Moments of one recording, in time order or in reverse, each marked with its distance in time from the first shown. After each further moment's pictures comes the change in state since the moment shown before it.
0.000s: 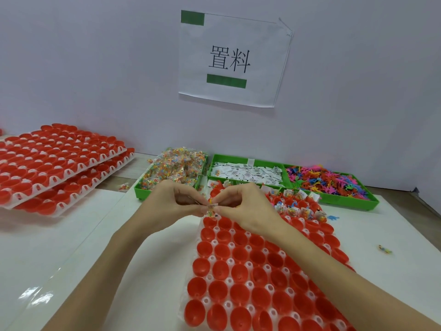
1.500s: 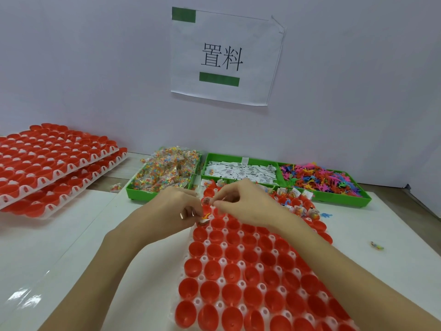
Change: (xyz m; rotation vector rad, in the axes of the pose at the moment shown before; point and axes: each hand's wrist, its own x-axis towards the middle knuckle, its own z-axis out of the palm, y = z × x) left_hand 0.003 0.015 0.010 0.720 -0.166 0.232; right_hand -0.001 -0.014 -0.023 -0.181 -0.143 0.091
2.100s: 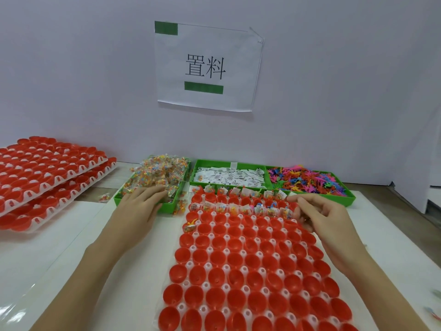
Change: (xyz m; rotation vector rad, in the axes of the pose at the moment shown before) left_hand -0.015 -0.052 0.024 0.305 0.246 -0.230; right_hand -0.097 0.097 -0.053 0.648 0.577 0.117
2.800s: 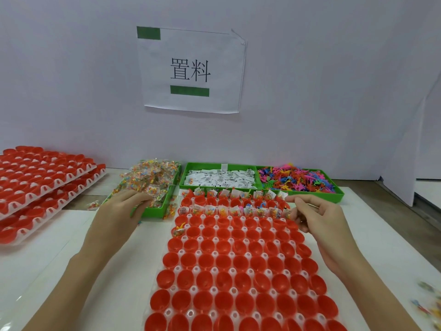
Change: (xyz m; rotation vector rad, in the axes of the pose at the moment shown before) left_hand 0.002 0.007 -0.010 -0.112 0.330 0.065; right_hand -0.001 0.004 -0.011 0.030 0.120 0.043
